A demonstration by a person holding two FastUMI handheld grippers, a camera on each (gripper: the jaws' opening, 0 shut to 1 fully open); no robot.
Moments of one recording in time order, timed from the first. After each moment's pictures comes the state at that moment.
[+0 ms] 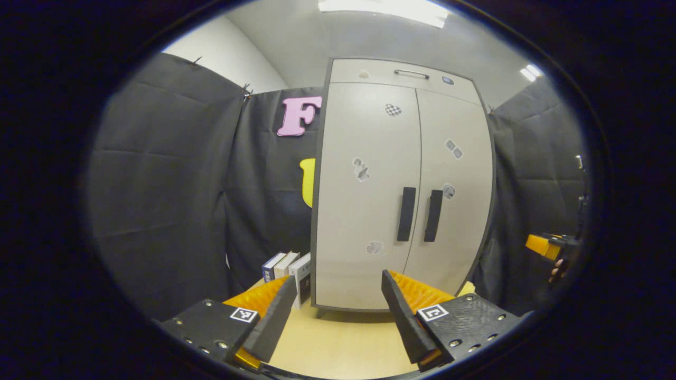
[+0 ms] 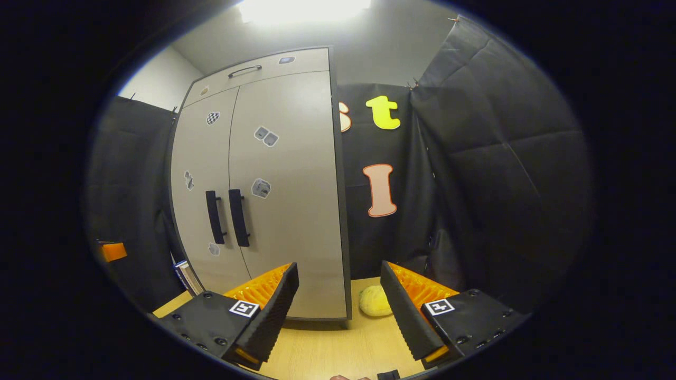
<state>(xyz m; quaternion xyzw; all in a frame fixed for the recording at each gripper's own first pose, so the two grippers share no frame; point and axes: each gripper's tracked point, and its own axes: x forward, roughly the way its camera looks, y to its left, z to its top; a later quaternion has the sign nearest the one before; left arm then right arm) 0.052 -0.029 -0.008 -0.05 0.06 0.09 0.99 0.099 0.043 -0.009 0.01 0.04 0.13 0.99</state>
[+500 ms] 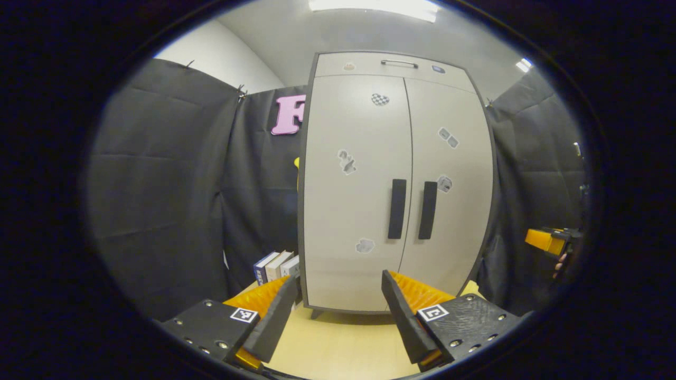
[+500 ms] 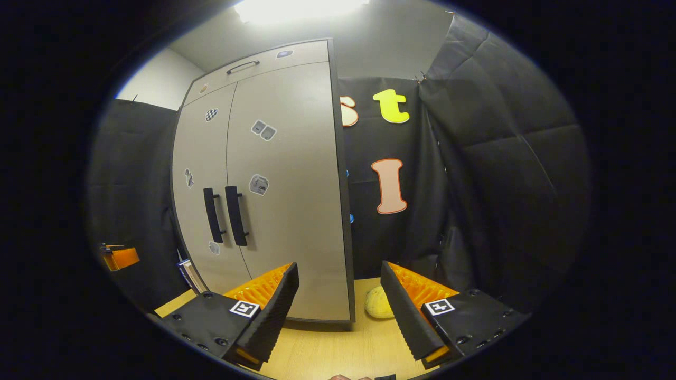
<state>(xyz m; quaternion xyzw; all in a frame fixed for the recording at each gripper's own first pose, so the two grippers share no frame) 0.081 -0.047 -0.028 -0.04 0.07 0.09 0.99 0.125 0.058 -0.004 0.00 0.05 0.15 0.99</state>
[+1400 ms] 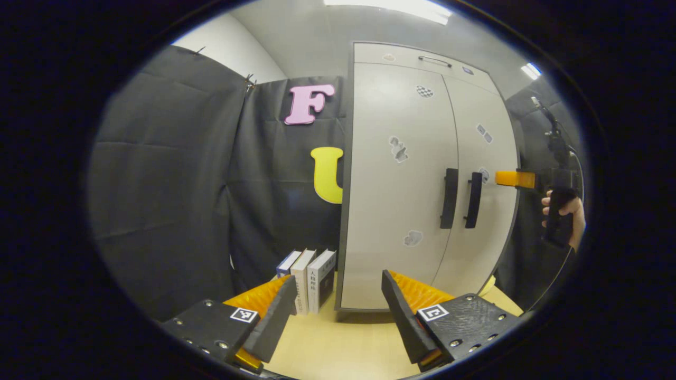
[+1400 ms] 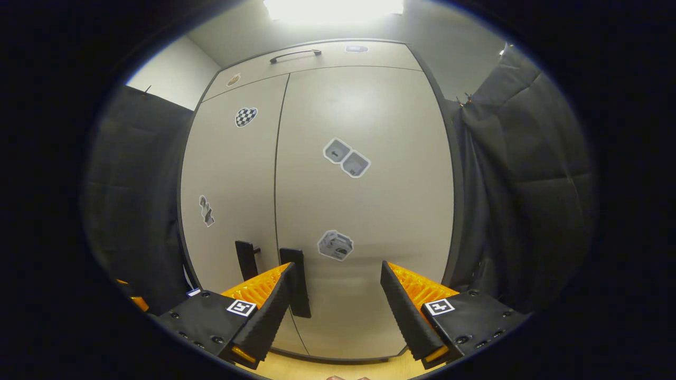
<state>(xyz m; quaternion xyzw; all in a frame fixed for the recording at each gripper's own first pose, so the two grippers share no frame) 0.095 0.082 -0.070 -0.07 0.08 0.08 0.99 0.183 0.245 0.075 -0.02 -0.02 0.19 0.98</state>
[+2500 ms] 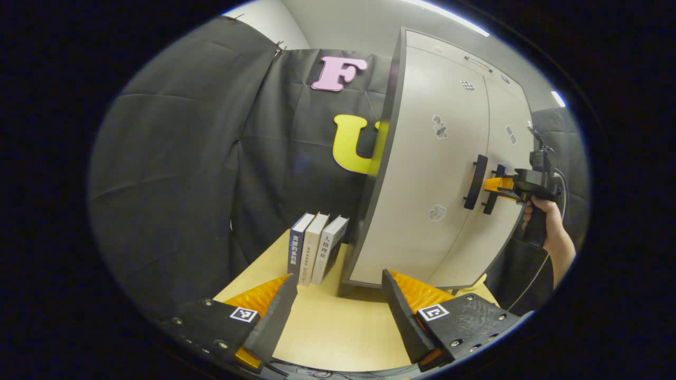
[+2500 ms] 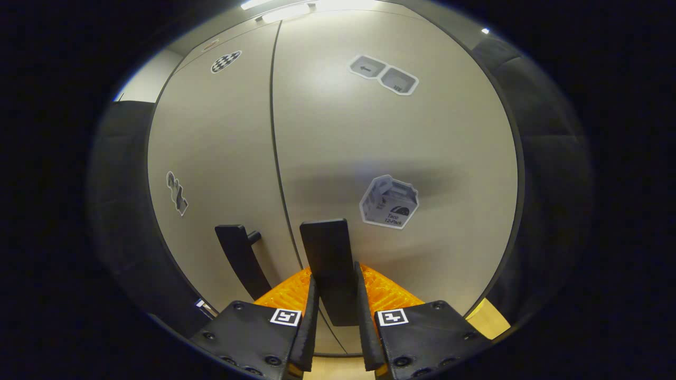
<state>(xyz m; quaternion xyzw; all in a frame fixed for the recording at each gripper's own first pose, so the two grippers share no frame) 0.068 0.131 -0.134 -0.14 0.15 0.07 0.98 0.228 0.309 0.015 0.05 0.08 0.17 0.98</state>
